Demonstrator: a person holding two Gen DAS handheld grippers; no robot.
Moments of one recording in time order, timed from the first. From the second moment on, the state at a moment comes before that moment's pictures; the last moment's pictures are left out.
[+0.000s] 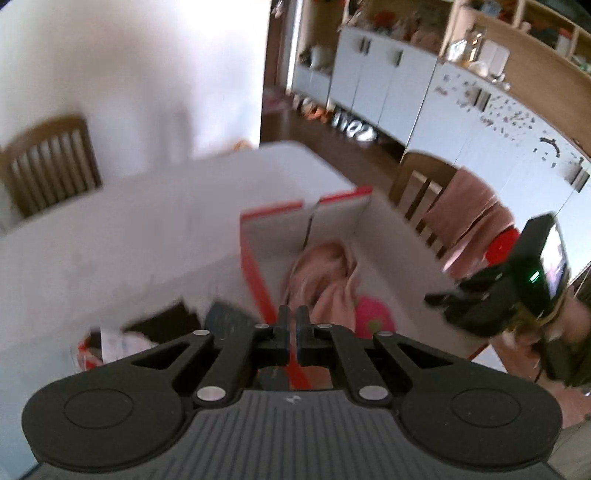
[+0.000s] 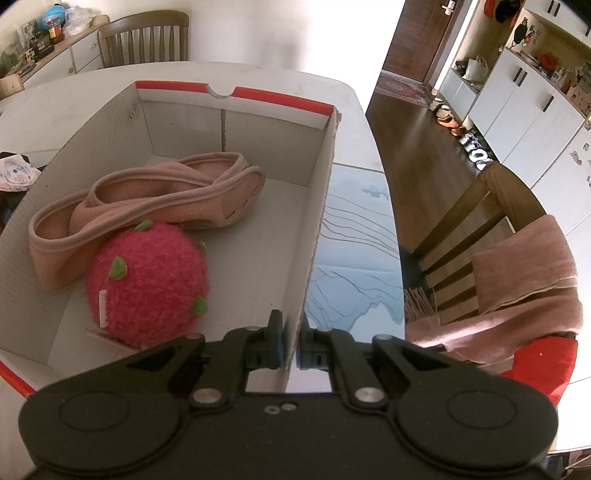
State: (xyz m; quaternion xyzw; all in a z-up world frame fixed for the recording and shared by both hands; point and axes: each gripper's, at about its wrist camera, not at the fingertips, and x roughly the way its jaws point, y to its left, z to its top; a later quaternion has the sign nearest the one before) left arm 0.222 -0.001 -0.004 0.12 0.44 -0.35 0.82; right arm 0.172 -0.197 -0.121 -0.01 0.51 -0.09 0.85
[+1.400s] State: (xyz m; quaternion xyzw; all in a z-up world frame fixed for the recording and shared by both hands) left arm 0.215 0.021 -0.160 0.20 0.54 -0.28 0.77; right arm 0.173 -0.208 -0.118 -0.01 0.52 -0.09 0.85
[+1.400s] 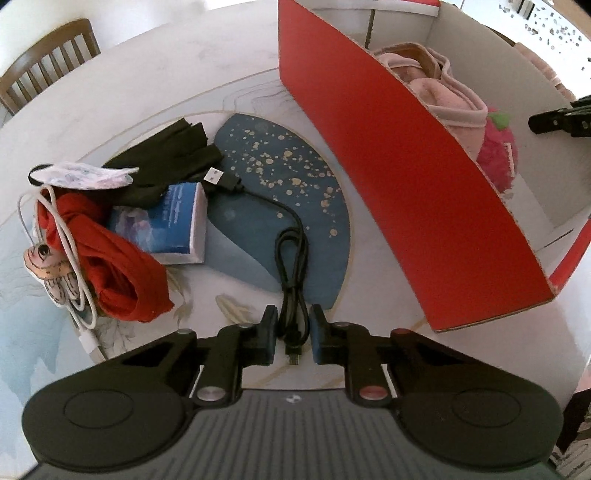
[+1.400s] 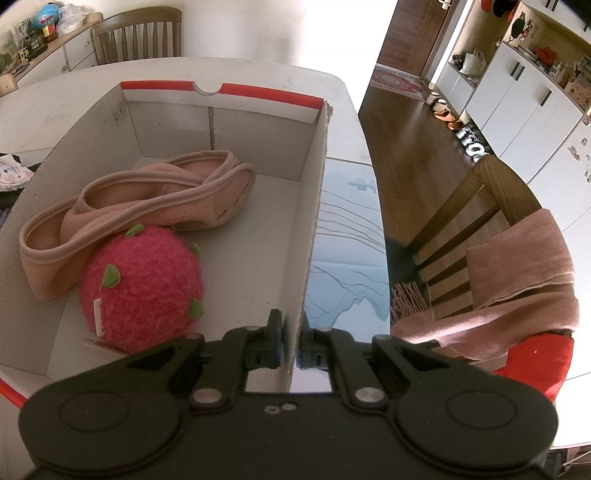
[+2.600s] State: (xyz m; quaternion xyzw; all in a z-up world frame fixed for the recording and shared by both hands) left arm 0.221 -0.053 0.009 0.10 0.39 -0.40 0.82; right arm 0.174 -0.207 -0.118 -0.01 0.52 -0.09 0.85
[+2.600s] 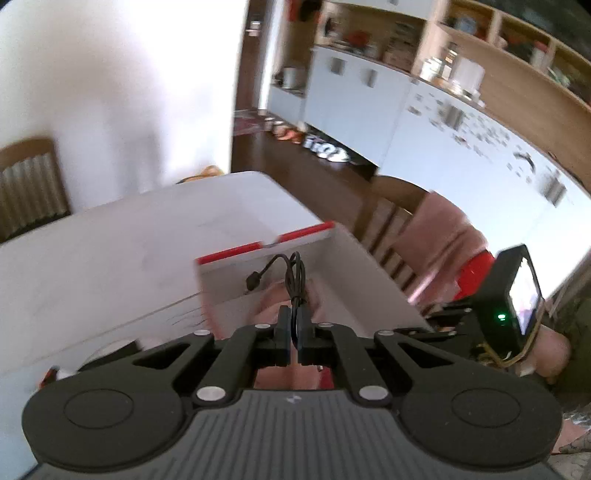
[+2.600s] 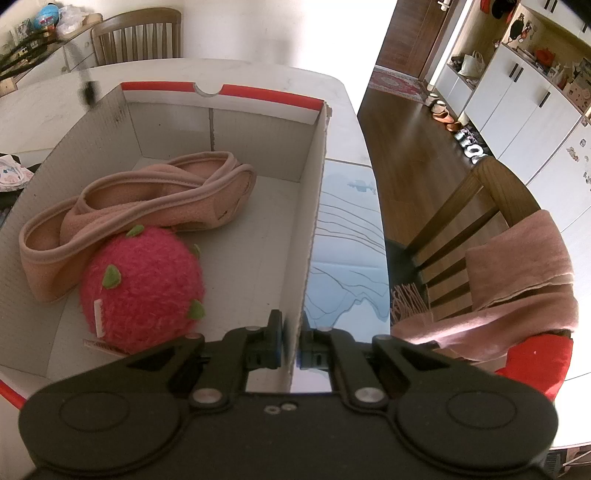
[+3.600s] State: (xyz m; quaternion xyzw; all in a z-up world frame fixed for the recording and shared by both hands) left arm 0.189 -0.144 -0.104 0.20 0.47 -0.44 0.74; right arm 0.171 -0.209 -0.121 -0.01 0.52 -0.09 0.85
